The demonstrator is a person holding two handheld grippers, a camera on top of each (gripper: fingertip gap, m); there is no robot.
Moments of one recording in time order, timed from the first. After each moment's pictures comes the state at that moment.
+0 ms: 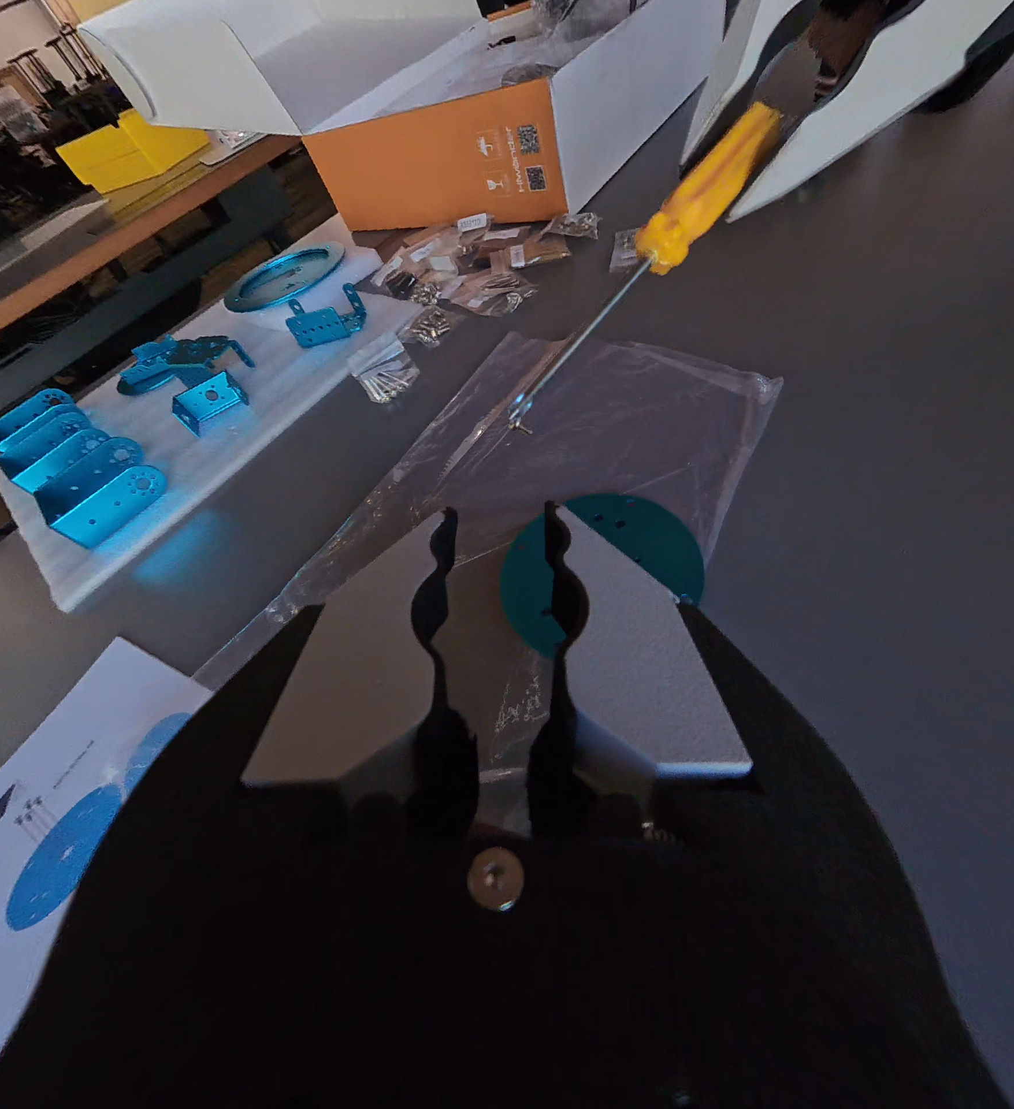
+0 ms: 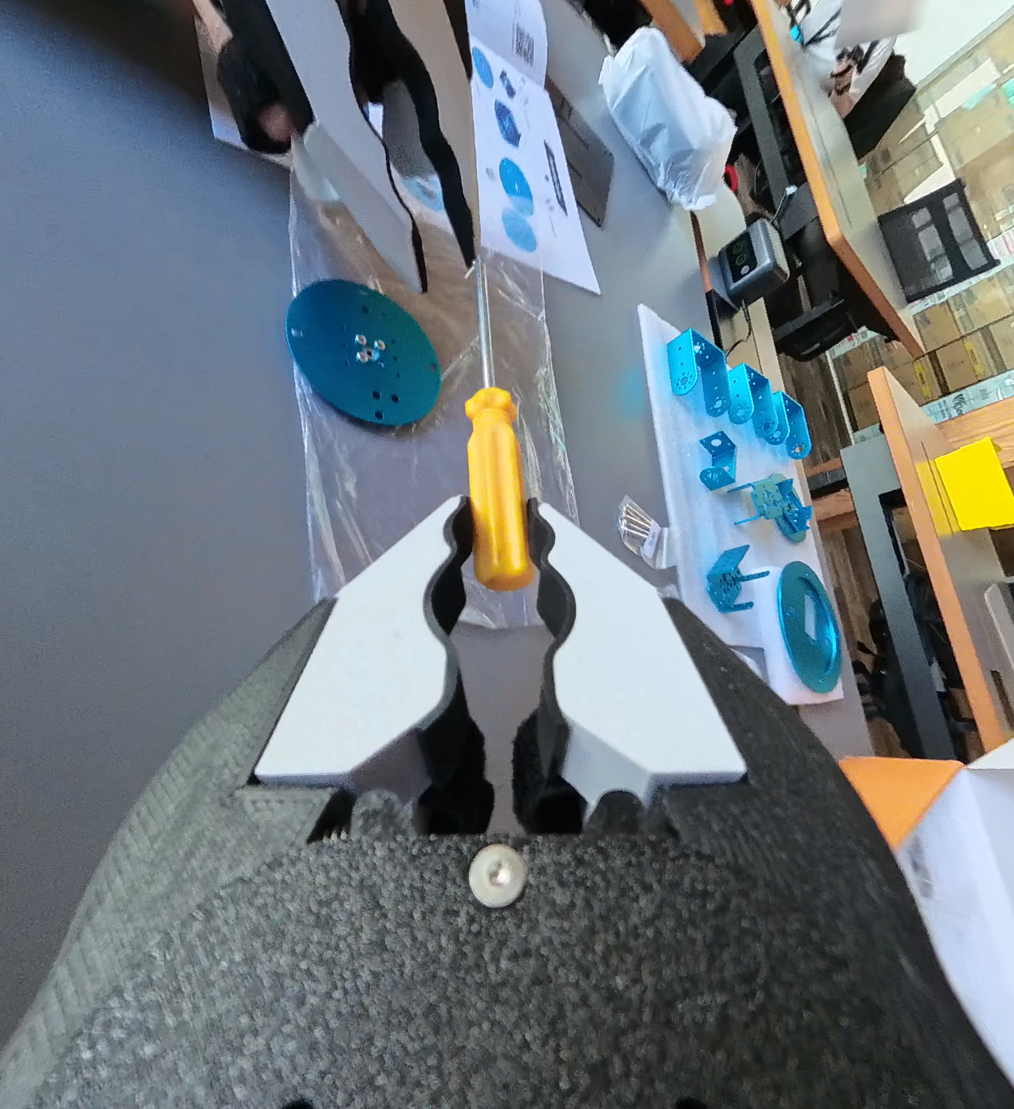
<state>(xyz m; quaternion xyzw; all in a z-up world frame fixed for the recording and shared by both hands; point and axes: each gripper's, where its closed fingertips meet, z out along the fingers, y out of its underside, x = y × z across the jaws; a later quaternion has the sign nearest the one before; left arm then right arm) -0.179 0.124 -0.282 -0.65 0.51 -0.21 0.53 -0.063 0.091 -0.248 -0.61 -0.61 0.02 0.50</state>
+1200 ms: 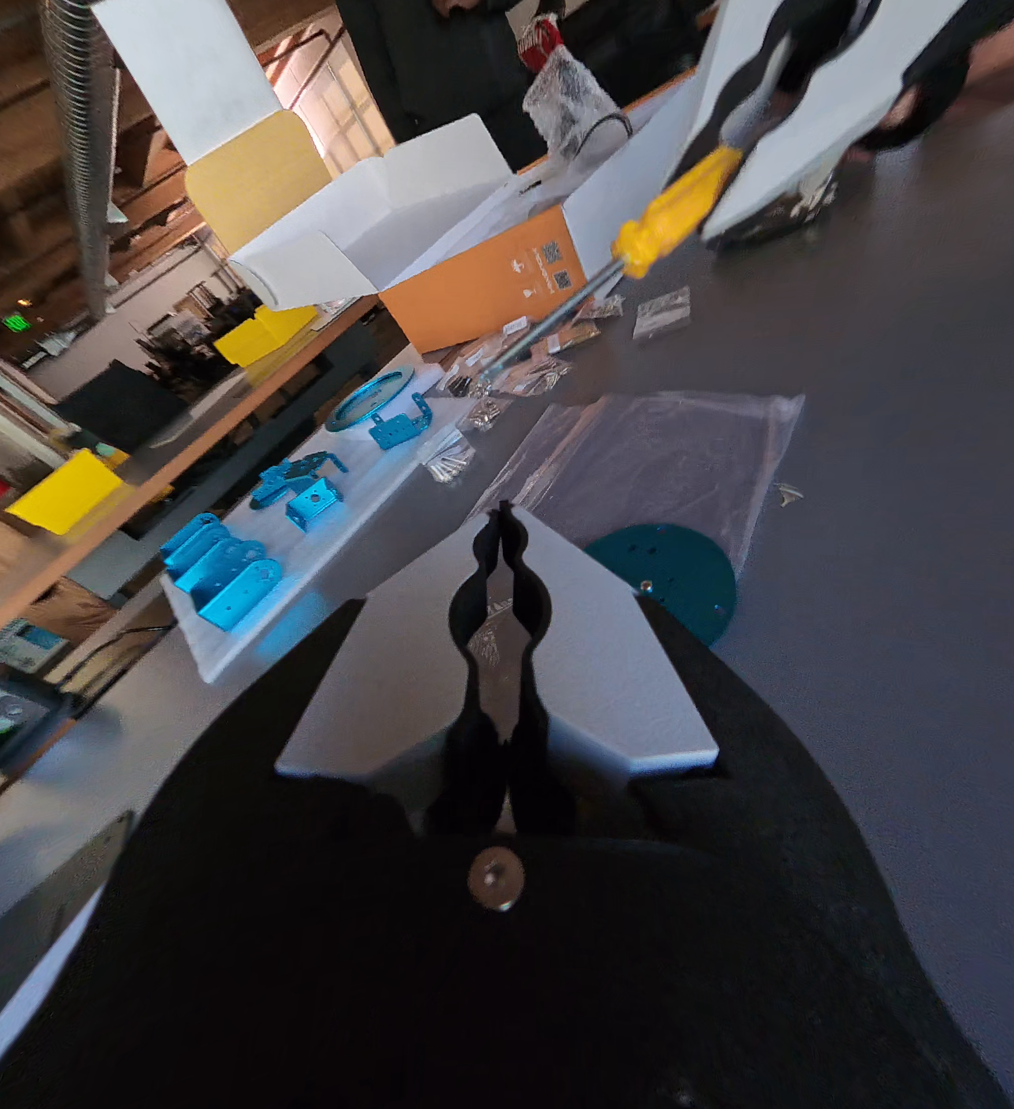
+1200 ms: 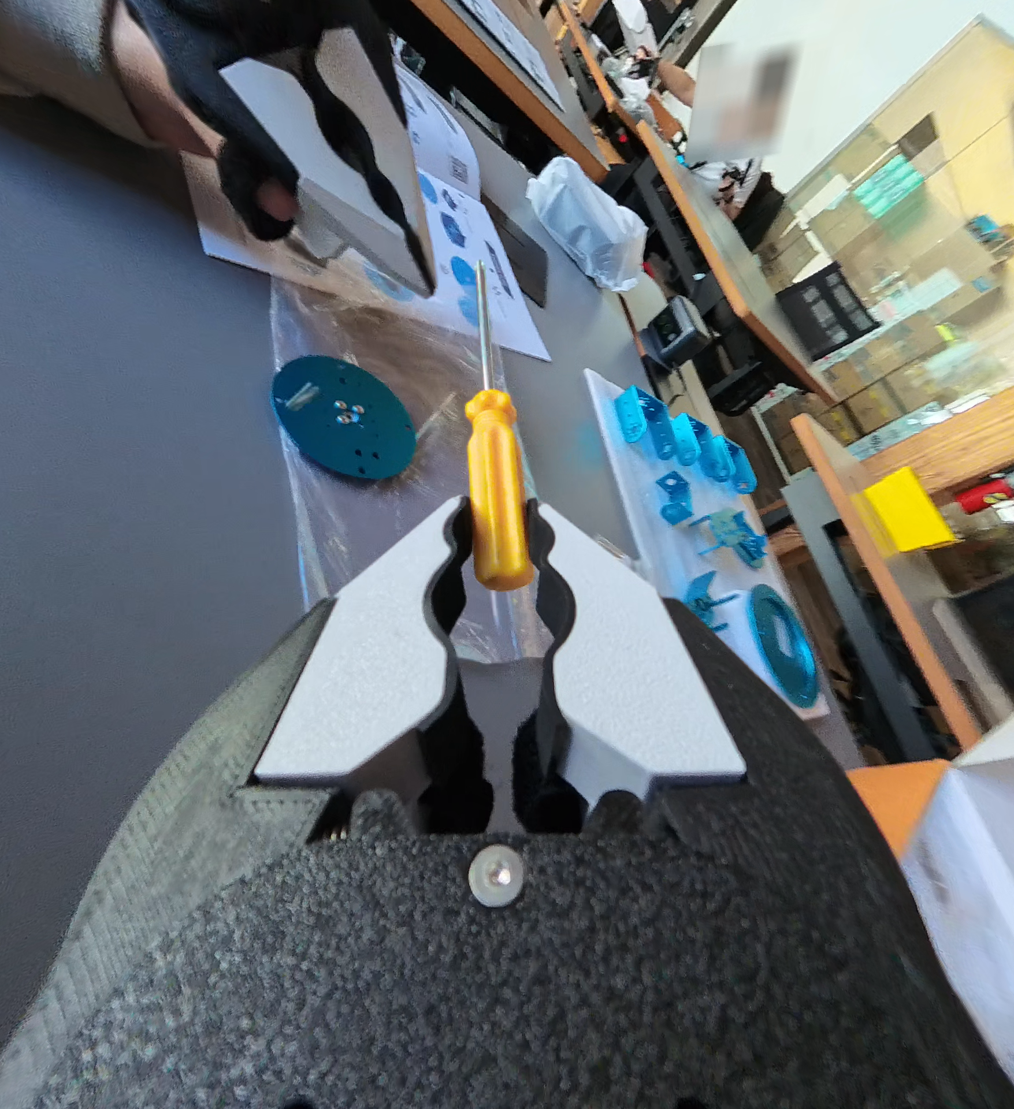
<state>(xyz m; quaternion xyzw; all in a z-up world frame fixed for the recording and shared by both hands) -0.184 0.119 -0.257 -0.56 0.52 -0.16 0.63 -0.064 0.086 -0.233 -0.59 -0.57 0.04 0.58</state>
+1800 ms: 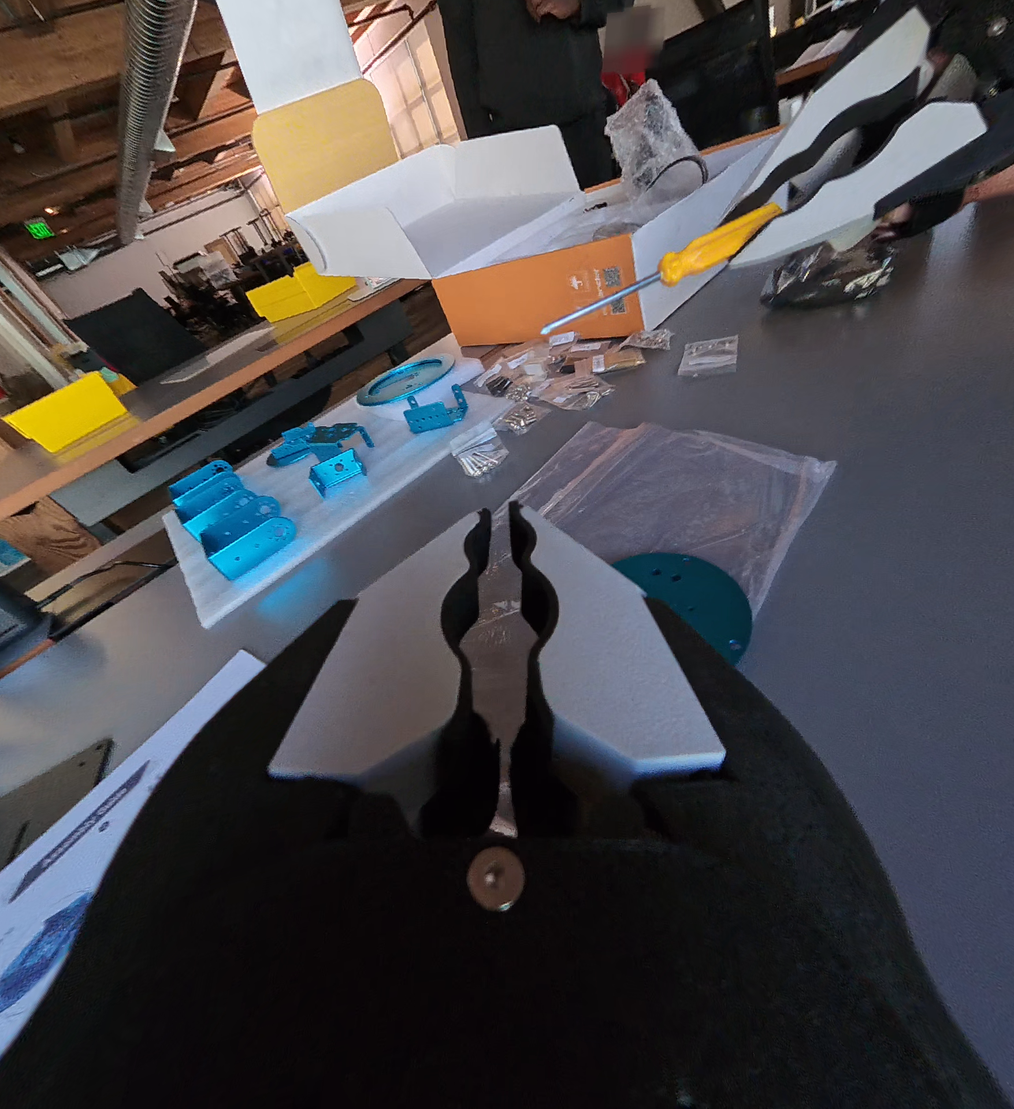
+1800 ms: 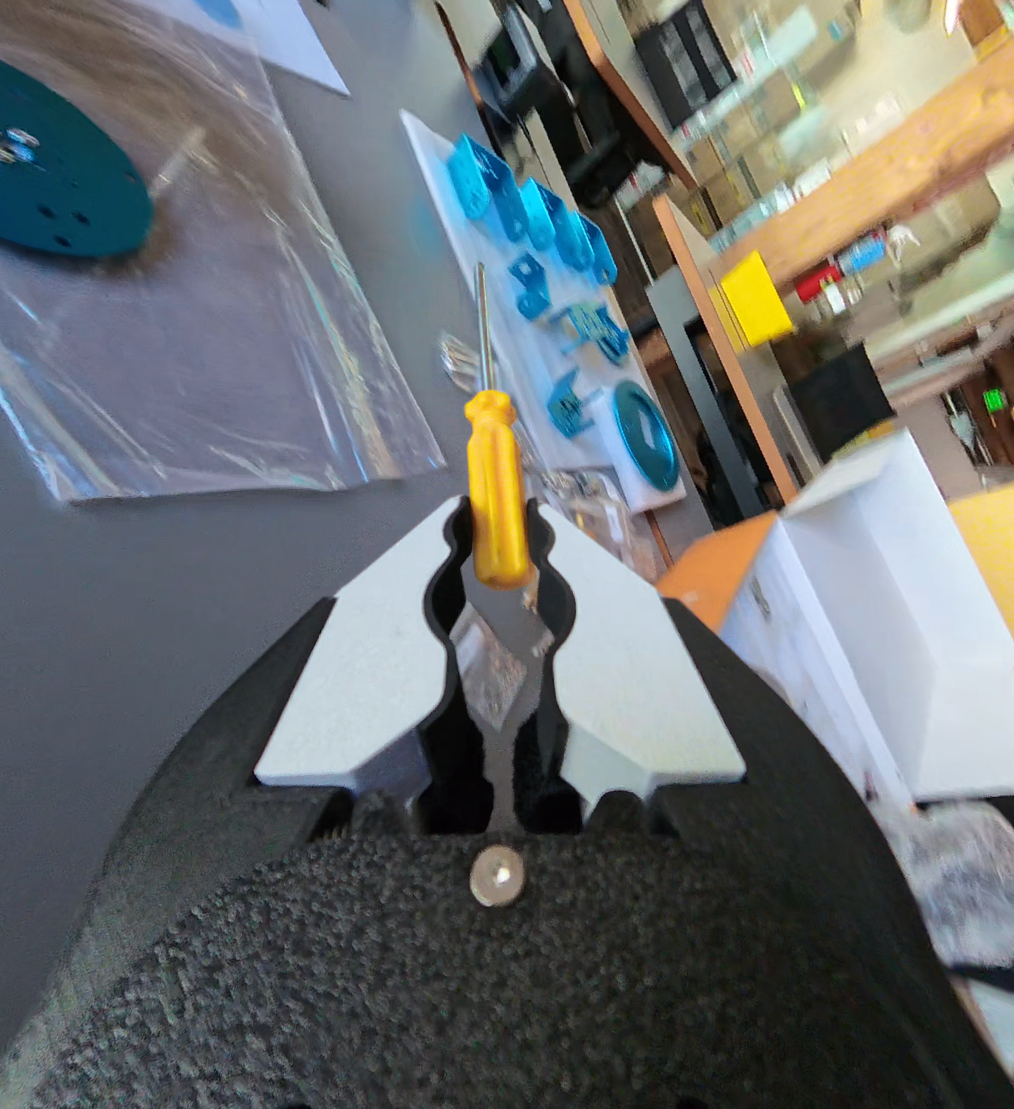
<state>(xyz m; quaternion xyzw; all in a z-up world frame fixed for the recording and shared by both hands) -0.199 0.130 -0.244 -0.60 0.45 -0.19 0.63 0.024 0.128 -0.241 -0.68 -0.47 -0.13 0.55</state>
